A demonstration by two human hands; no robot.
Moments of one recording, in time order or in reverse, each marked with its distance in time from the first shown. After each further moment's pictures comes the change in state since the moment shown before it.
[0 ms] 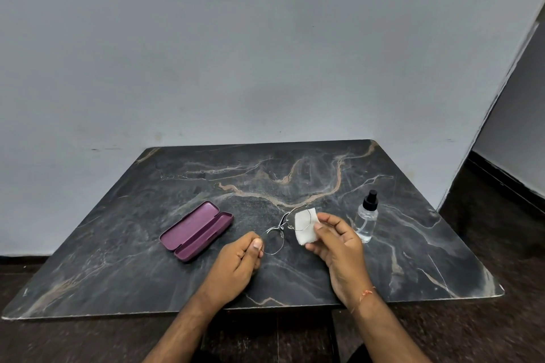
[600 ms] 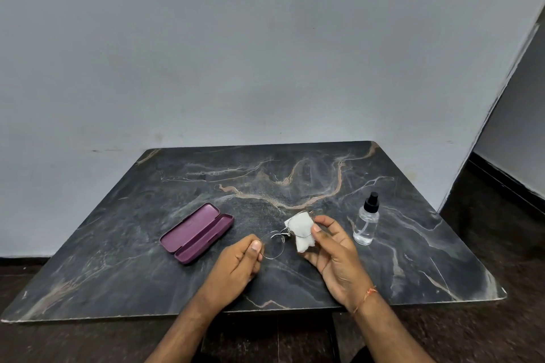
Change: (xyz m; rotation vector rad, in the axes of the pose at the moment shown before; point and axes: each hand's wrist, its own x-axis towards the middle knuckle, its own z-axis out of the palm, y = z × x) left_hand -0.001 -0.001 -0.003 -0.100 -0.048 -0.056; right_hand -0.001 -0.004 0.005 0.149 -0.171 0.162
